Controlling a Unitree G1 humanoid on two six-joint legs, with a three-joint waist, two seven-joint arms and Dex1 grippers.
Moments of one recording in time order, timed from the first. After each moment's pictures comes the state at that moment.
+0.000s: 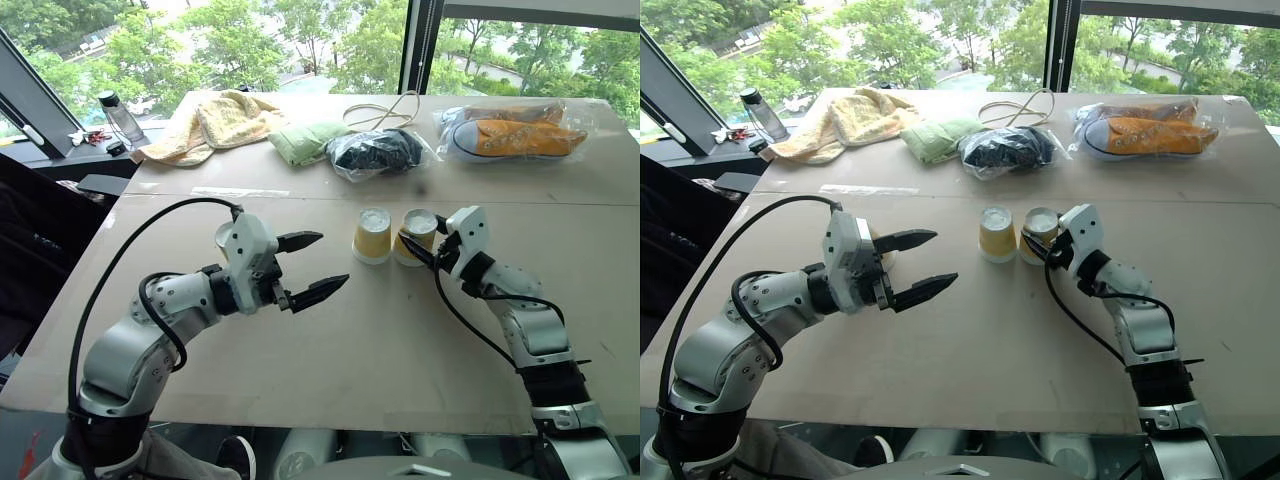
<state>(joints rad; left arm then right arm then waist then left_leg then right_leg) -0.12 0.69 0.07 -0.54 -0.65 0.53 -0.79 -0.30 -0.30 0.07 -0.01 0.21 0.20 0.59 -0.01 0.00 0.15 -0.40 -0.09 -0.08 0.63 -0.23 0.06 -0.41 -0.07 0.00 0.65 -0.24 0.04</state>
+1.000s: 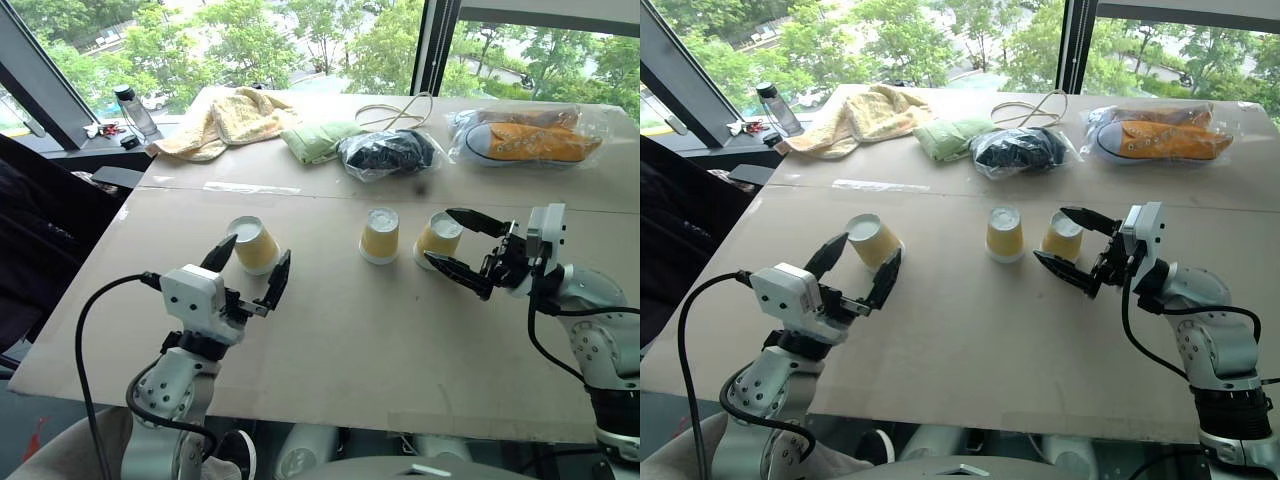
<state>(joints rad) 0.30 0.23 0.18 -0.61 -0.23 0.01 -0.35 -0.17 -0.52 -0.09 -0.29 0.60 0.27 0.94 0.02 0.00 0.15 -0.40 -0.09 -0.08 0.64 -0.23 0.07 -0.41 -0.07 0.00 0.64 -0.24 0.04</state>
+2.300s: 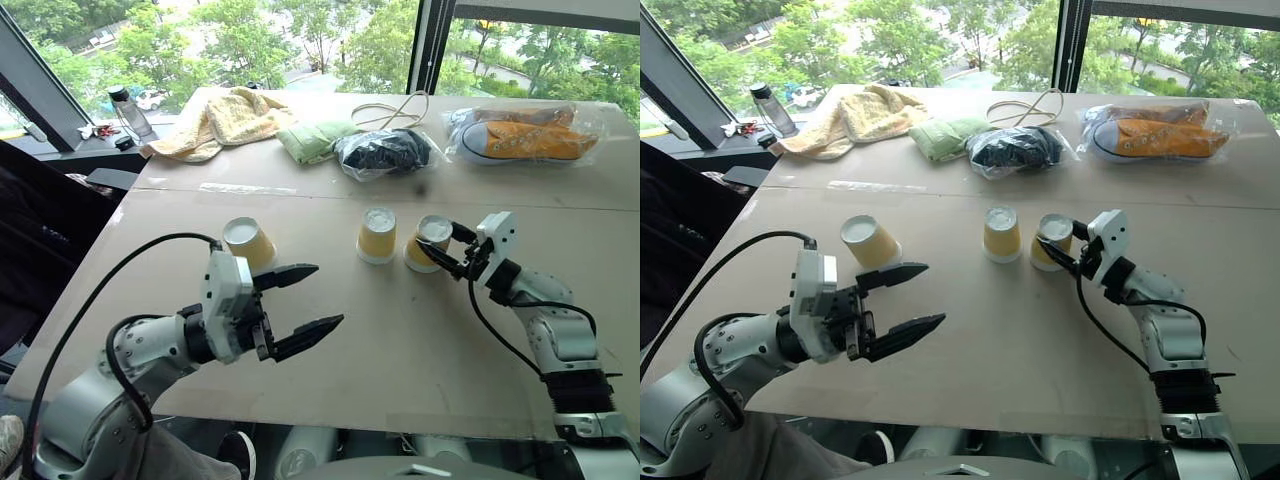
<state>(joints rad) 0.17 0.76 0.19 -0.71 -0.83 0.46 -0.80 -0.26 -0.37 -0.02 0.00 0.34 0.15 0.76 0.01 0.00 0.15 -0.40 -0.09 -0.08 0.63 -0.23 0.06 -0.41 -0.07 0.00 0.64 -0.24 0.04</state>
